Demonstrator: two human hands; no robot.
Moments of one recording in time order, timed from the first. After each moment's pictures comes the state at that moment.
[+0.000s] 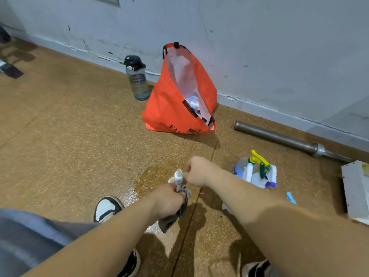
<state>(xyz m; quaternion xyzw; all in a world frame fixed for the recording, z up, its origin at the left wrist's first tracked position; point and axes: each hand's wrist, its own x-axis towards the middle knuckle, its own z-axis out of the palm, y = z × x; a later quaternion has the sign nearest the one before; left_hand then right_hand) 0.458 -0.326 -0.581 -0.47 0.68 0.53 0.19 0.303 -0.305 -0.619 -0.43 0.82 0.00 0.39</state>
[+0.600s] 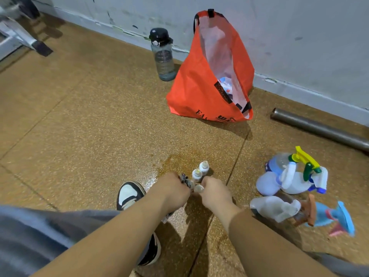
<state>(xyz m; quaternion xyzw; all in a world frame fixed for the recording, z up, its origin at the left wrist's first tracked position) 0.482 -0.372 -0.614 -0.54 0.71 0.40 0.23 0.363 -0.292 -0.737 -0.37 0.85 -0.02 0.37</state>
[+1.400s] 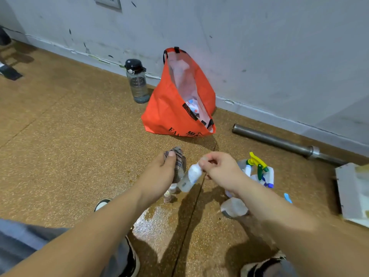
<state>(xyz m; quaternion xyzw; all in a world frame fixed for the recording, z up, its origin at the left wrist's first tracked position) 0.464 -0.351 -0.541 -0.47 0.67 0.57 -0.04 0.287 -0.253 -0.589 -0.28 0.79 -0.37 0.40</state>
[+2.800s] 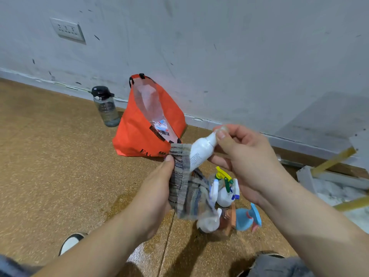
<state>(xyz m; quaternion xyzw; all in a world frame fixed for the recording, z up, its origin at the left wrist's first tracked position) 0.391 -0.288 -0.480 -0.36 0.44 0.81 -0.13 0.256 -0.192 -0.415 -0.12 0.67 -0.67 0.29</state>
